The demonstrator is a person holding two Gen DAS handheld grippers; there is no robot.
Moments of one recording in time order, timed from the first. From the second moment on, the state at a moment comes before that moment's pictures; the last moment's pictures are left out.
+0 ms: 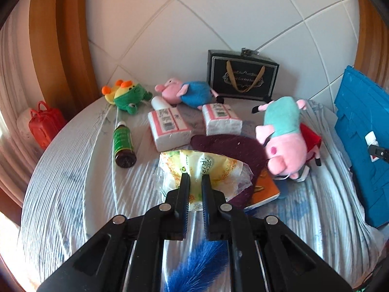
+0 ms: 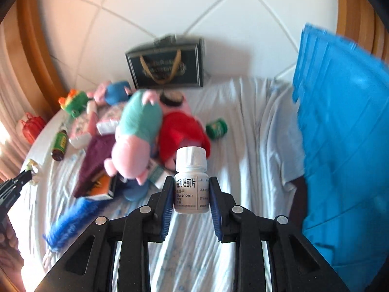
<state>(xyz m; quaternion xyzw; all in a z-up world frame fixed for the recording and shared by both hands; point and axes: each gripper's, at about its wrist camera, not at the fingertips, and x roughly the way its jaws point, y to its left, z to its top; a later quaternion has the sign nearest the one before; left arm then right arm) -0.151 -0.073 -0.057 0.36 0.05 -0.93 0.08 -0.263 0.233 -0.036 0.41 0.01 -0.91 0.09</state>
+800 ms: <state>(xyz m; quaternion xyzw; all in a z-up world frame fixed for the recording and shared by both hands) -0.168 0.279 0.114 0.19 -0.03 -0.95 -0.23 -0.149 0.461 0.100 0.23 -0.04 -0.97 -0.08</state>
